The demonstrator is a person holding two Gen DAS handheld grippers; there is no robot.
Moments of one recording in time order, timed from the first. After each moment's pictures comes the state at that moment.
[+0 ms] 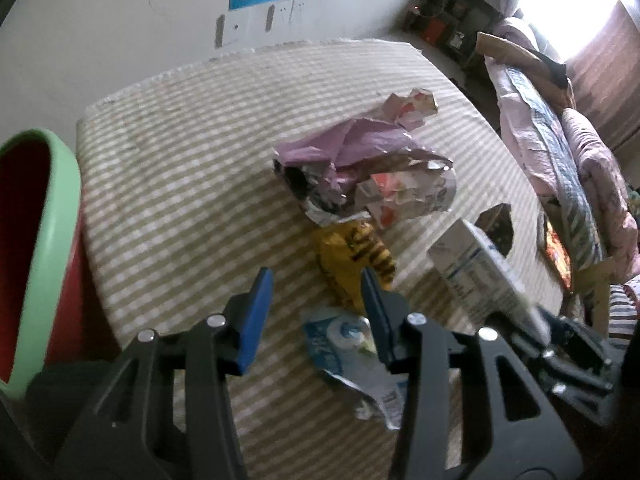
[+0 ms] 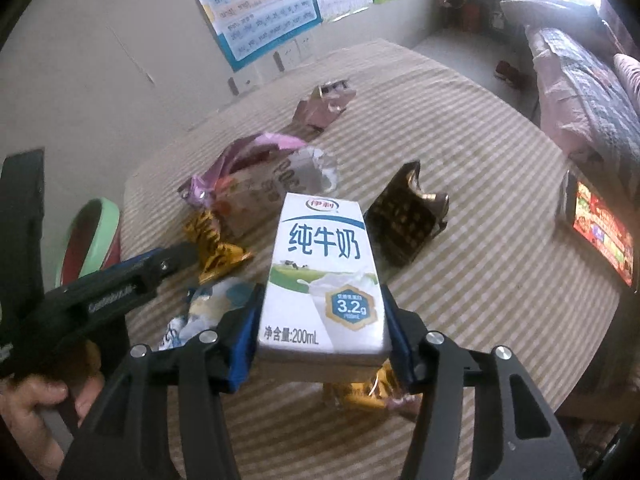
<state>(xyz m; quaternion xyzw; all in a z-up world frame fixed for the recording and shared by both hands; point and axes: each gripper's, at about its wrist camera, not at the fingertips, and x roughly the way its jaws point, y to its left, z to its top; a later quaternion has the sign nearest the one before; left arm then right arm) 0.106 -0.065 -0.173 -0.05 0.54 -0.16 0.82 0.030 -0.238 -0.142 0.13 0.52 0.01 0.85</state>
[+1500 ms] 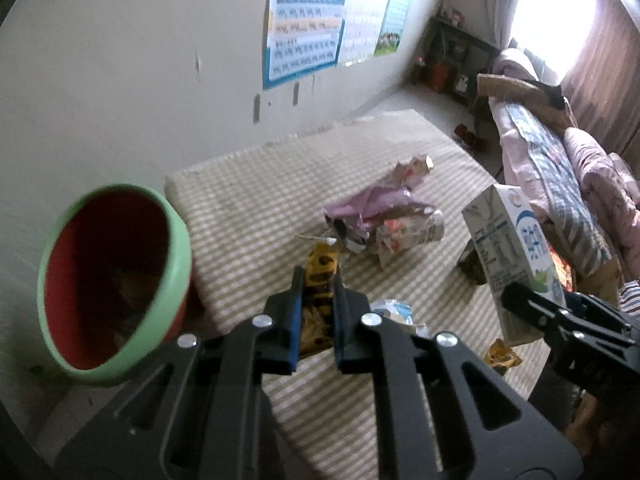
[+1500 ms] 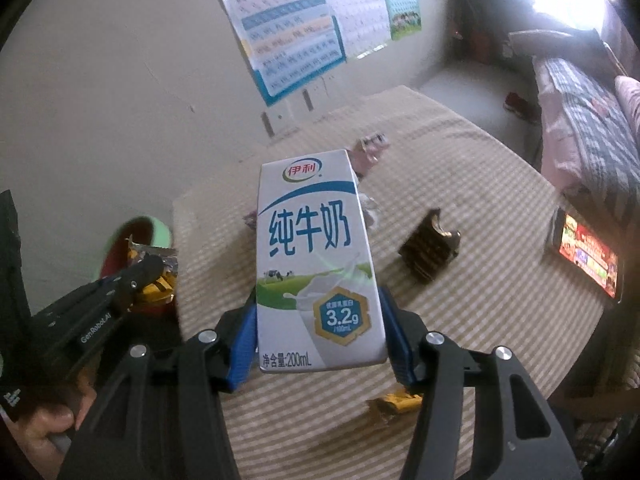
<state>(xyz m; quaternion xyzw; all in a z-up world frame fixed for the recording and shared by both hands) 0.048 -0.017 -0.089 -0.01 0.43 -0.12 0.89 0.001 -0.211 -0.076 0.13 0.46 0.03 0.88</state>
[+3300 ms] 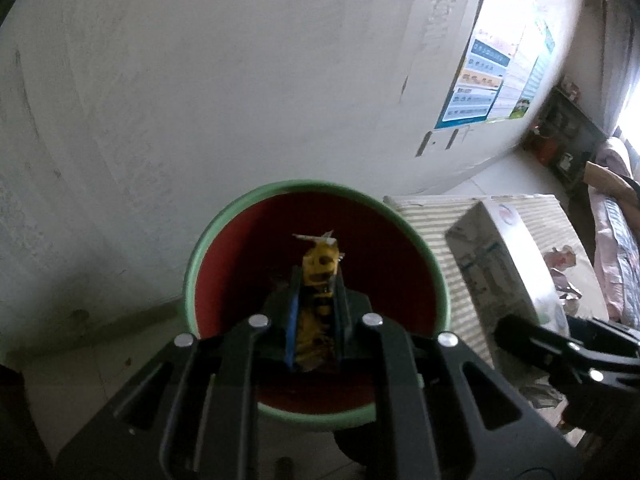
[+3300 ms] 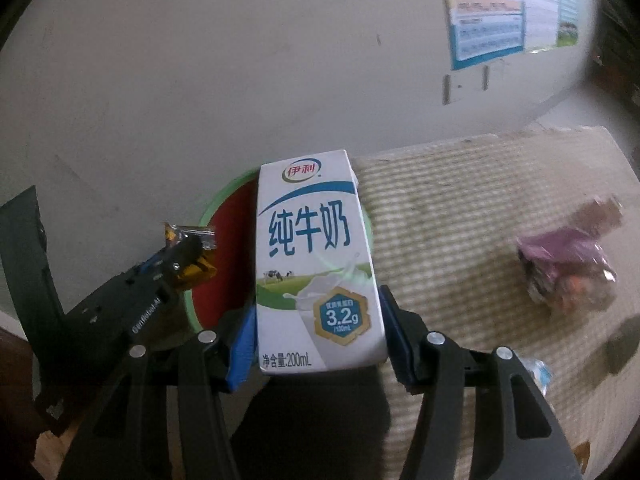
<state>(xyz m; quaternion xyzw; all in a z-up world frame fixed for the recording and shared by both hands) 0.058 0.190 -0.094 -0.10 0.42 0.08 0.90 0.094 0.012 -0.084 0.05 0.52 0.23 0.82</state>
